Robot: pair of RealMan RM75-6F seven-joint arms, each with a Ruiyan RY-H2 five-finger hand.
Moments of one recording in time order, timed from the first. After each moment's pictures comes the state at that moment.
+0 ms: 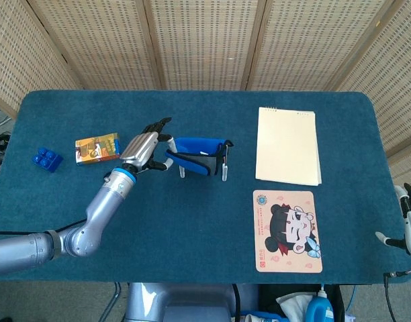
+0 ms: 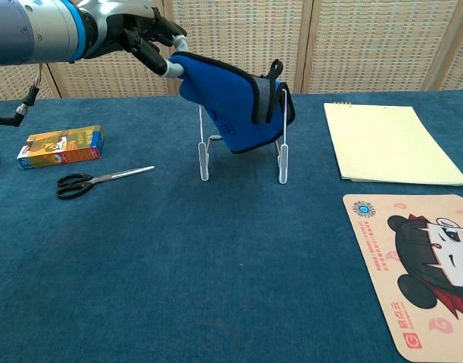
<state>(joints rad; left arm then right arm) -1.03 -1.36 -0.35 -1.66 0.58 0.87 0.19 0.11 -1.11 0.15 -1.49 -1.26 1.31 0.09</state>
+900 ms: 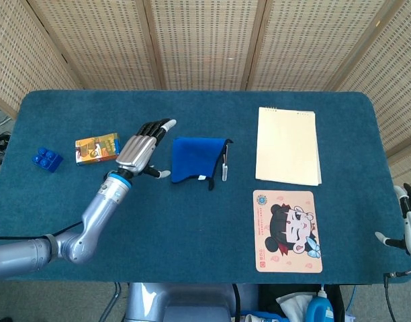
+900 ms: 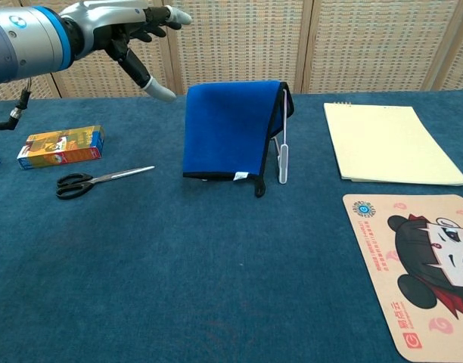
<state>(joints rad) -0.97 -1.38 -0.27 -1.63 0.82 0.96 0.19 0.10 -1.11 0.15 -1.49 -1.26 1.31 0.10</state>
